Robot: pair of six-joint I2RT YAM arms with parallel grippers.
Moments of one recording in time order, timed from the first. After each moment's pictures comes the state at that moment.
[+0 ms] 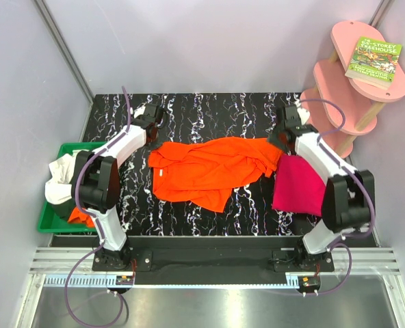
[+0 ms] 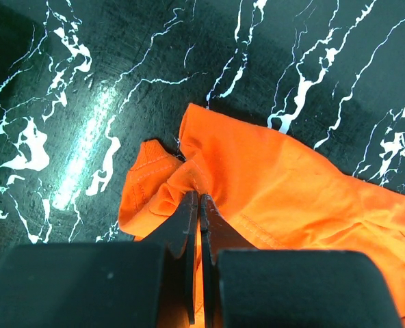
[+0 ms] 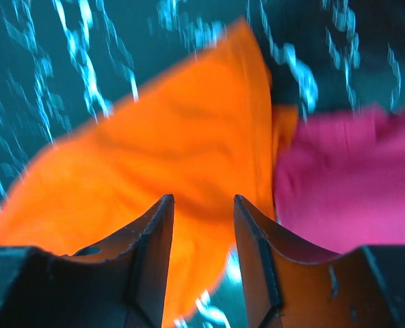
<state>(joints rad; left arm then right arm) -0.27 1.84 1.38 -0.61 -0.31 -0.74 0.21 1.60 1.22 -0.51 0.26 0.69</state>
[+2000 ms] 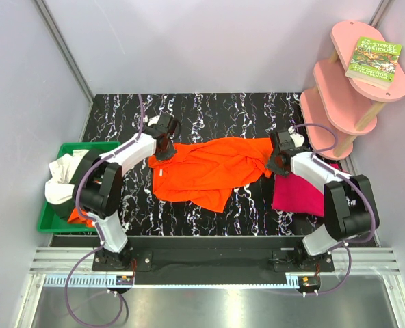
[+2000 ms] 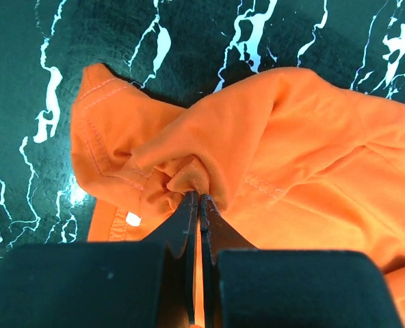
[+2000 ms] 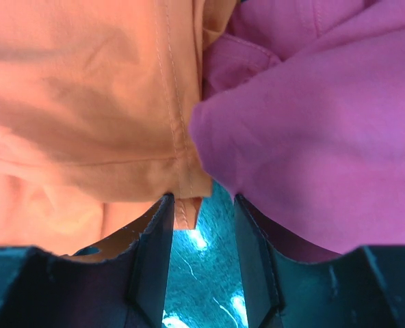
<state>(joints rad) -0.40 1.80 1.29 -0.61 -0.30 -0.75 0.26 1.54 0.93 -0.44 0.30 0.70</state>
